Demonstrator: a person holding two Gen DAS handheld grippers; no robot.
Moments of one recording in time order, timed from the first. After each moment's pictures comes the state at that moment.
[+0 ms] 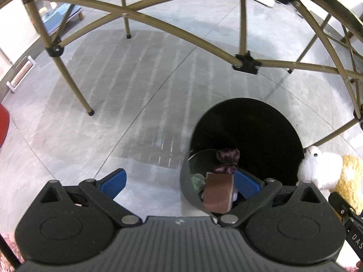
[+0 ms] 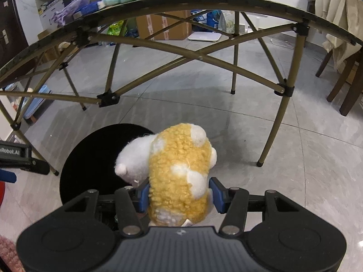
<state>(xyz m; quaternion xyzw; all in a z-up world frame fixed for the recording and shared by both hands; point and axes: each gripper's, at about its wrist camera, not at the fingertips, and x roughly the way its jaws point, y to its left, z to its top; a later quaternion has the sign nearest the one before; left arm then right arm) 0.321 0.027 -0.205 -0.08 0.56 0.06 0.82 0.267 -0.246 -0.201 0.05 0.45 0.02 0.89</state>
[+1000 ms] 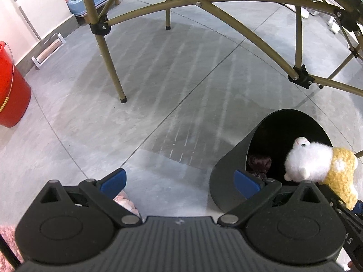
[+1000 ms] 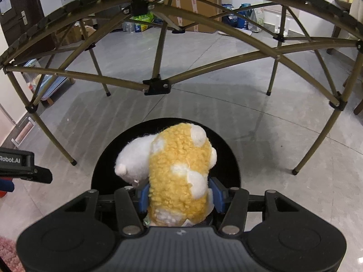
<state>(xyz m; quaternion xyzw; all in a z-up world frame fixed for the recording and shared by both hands) 0.313 0.085 -0.215 -0.11 0.57 0.13 0.81 0.304 -0.159 -0.219 0.03 0.46 0.08 0.88</state>
